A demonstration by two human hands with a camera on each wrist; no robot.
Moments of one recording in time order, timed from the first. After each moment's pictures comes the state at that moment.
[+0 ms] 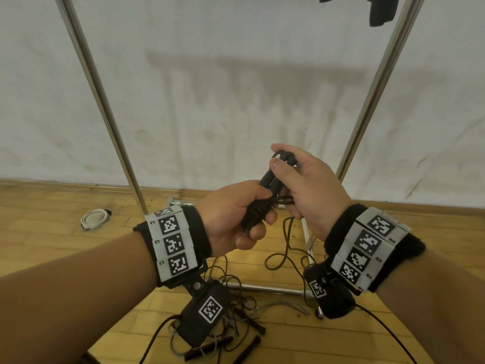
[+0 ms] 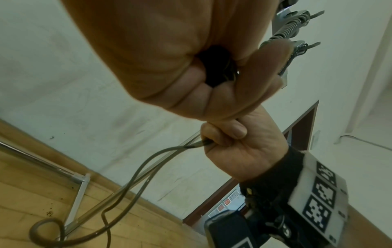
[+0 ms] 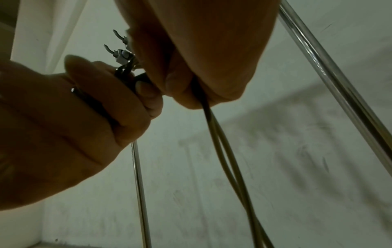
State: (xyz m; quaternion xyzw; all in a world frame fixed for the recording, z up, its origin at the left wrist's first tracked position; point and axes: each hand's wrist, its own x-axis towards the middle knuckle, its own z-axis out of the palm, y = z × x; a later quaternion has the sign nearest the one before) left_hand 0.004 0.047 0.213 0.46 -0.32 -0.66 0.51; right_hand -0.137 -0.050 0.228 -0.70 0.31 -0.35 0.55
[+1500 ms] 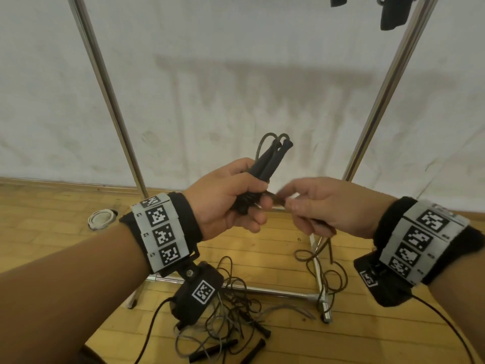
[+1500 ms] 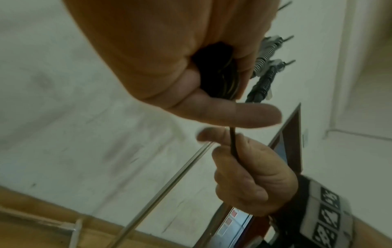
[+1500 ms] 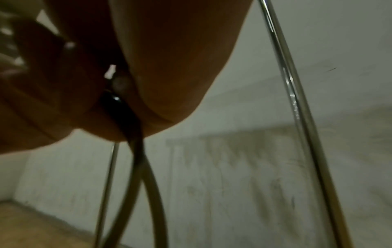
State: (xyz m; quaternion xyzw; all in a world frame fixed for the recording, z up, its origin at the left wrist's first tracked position) left_hand 0.034 0.049 0.226 0.44 -0.39 -0.59 0.56; right_hand -0.170 -0.075 0.246 -0.84 0.20 0.00 0.51
